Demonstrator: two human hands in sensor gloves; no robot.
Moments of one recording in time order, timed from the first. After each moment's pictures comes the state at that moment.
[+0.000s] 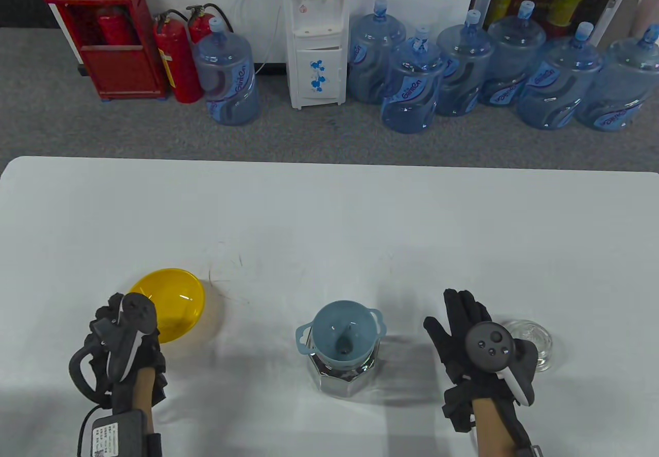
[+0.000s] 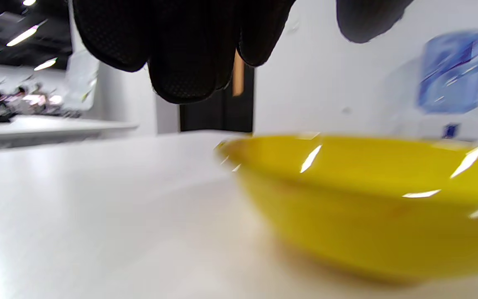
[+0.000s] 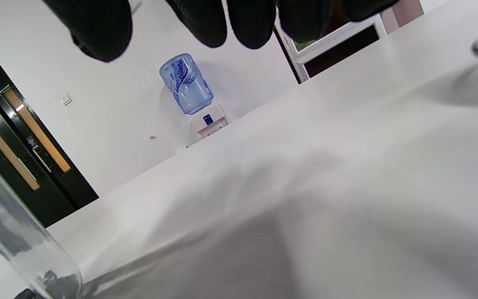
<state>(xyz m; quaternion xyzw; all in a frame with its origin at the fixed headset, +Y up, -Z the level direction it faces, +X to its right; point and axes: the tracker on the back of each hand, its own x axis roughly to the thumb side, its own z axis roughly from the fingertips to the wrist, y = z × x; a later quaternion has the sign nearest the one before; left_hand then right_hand) -0.328 -0.694 -0.281 0.06 0.27 0.00 0.96 0.222 -0.727 -0.258 -0.02 -0.03 0.96 0.27</state>
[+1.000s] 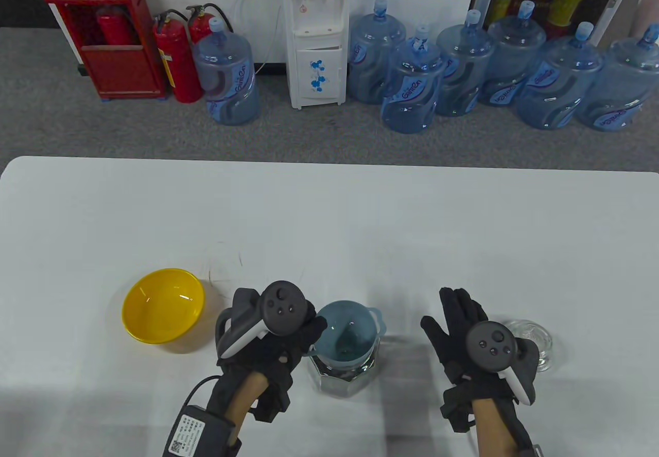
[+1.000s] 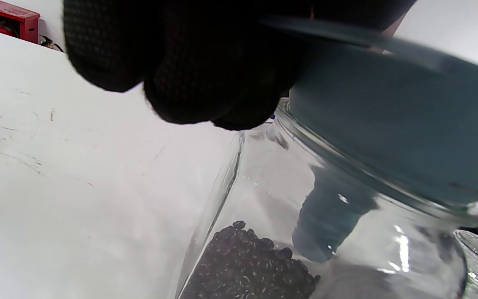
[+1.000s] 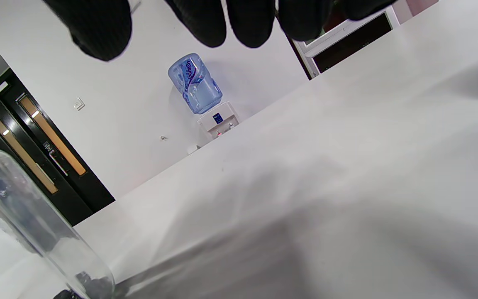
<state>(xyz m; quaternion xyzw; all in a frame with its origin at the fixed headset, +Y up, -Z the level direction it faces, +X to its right) -0.121 -0.631 -0.276 -0.13 -0.13 0.17 0.97 0.220 -0.727 -0.259 -0.01 -0.03 0.96 0.29</state>
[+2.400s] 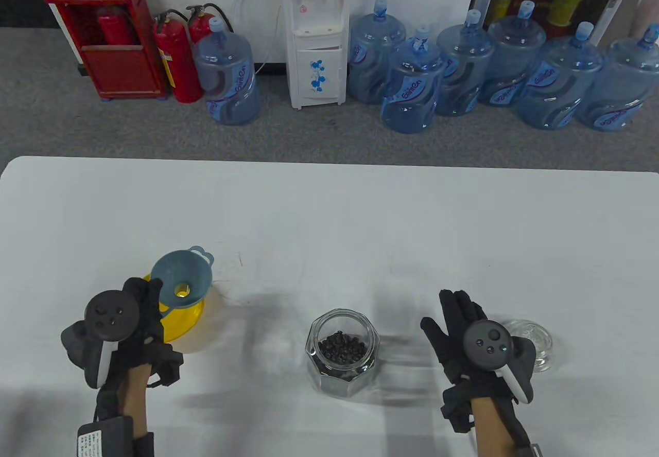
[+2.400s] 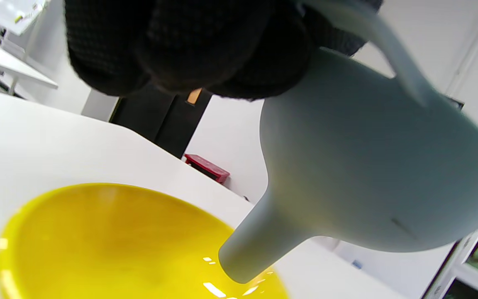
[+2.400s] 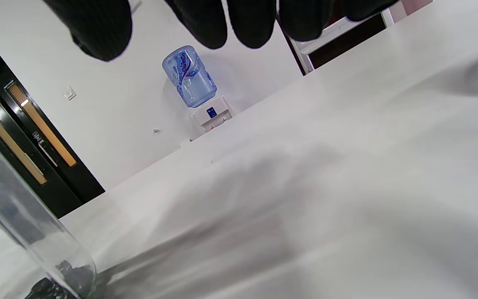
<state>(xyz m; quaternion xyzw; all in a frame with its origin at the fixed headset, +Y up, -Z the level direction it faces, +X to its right) -0.338 -0.667 -0.274 0.13 0.20 0.19 0.95 0.219 -0.727 -0.259 -0.02 -0.01 0.96 0.27</state>
